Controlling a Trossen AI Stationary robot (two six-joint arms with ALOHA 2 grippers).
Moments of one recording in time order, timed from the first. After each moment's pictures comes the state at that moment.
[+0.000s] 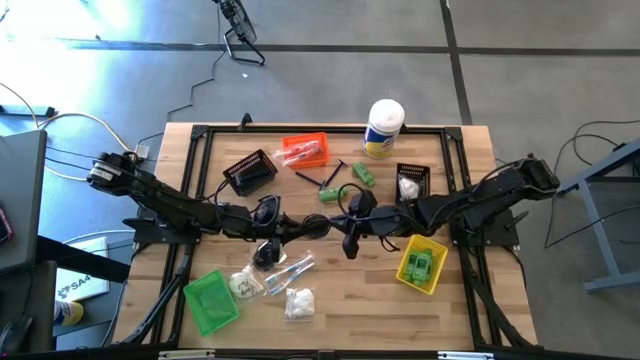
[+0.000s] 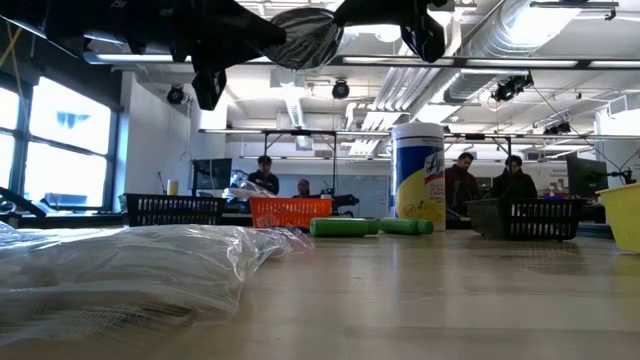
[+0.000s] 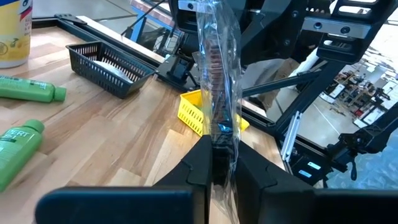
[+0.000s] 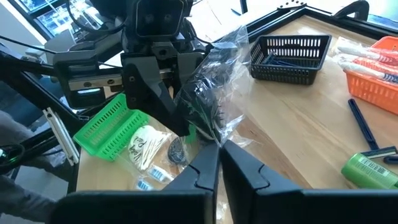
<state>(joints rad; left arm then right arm) -0.28 1.32 0.53 0.73 -0.32 -0.53 0.28 1.46 1.05 -0.01 0.40 0.59</state>
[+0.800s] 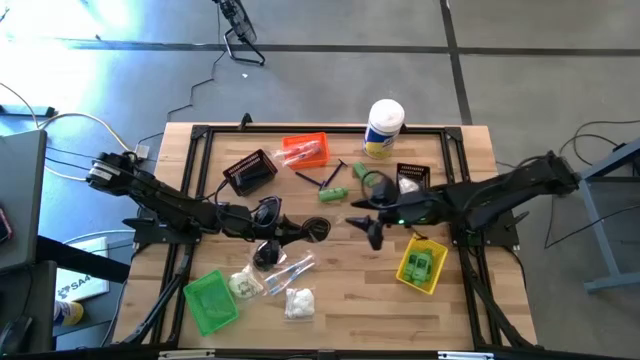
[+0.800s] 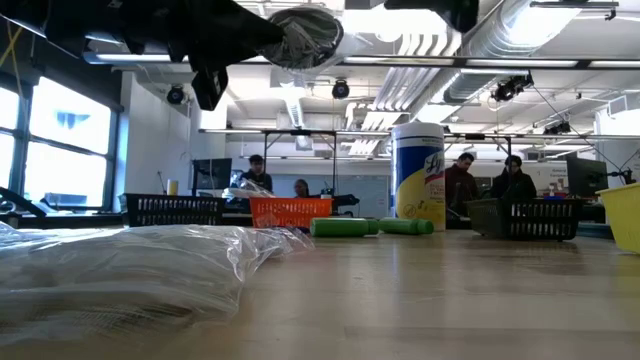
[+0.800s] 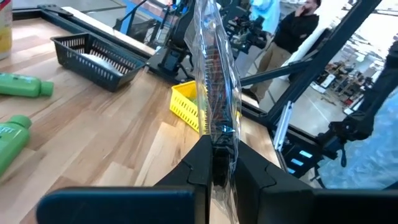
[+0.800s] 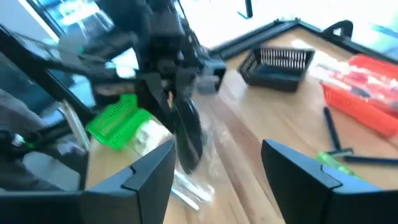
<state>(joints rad) -0.28 1.31 0.53 0.71 -0.26 -0.52 0.27 1.24 1.05 -0.23 0.38 0.55</state>
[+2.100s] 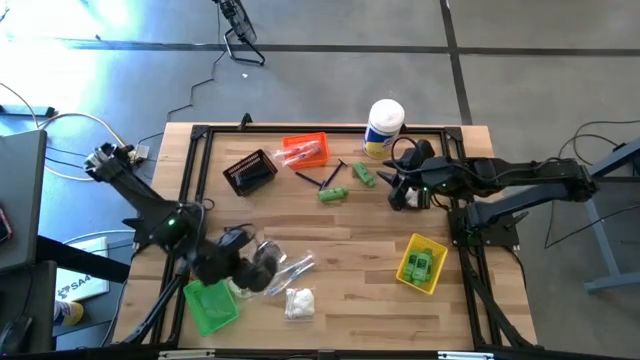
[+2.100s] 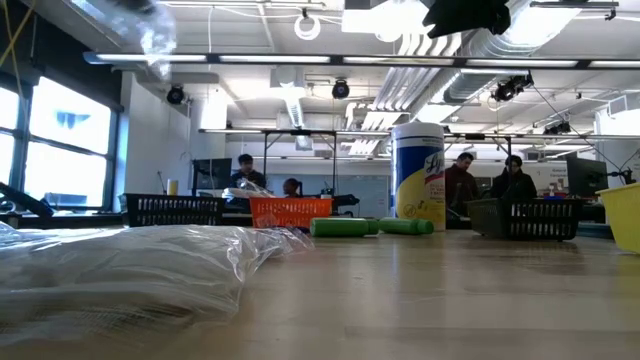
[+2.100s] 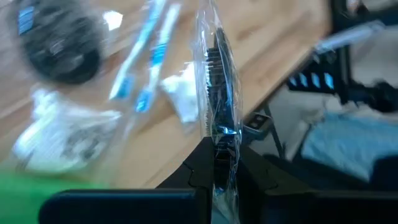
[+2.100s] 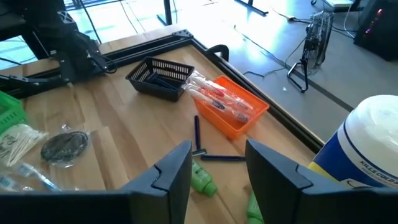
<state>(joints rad) -0.71 1.18 1.10 -0.76 -0.27 -1.73 0.06 1.02 1.05 -0.55 0.52 0.34</state>
